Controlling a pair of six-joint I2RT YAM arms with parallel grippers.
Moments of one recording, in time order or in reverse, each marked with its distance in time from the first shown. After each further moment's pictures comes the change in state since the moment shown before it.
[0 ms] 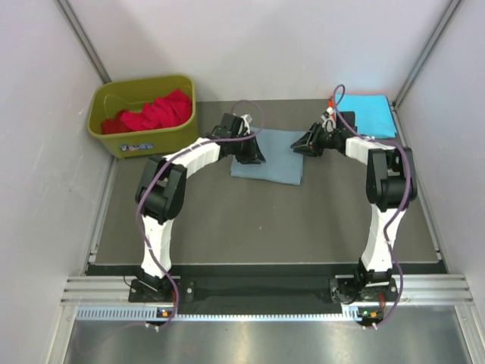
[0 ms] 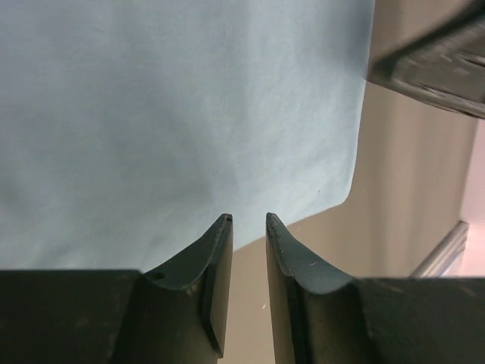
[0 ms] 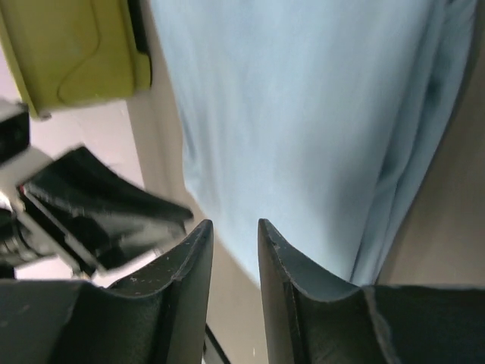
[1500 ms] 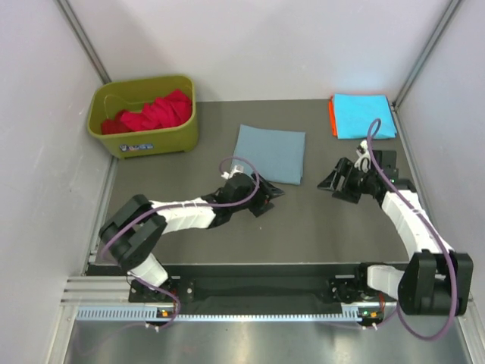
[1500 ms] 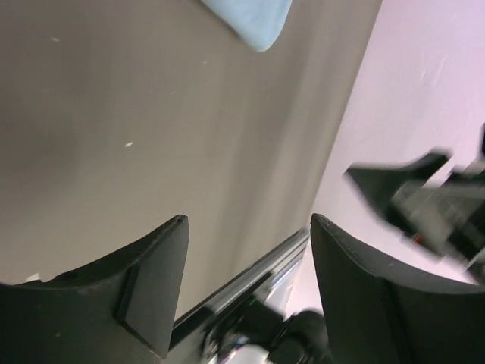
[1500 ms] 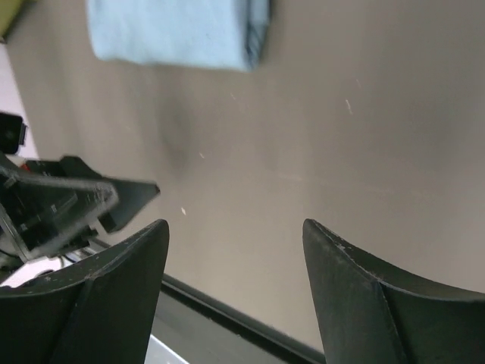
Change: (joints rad) left arm -0.334 -0.505 -0.817 0.575 -0.322 -0.806; right arm -0.098 -0.869 -0.573 -0.420 0.259 -0.269
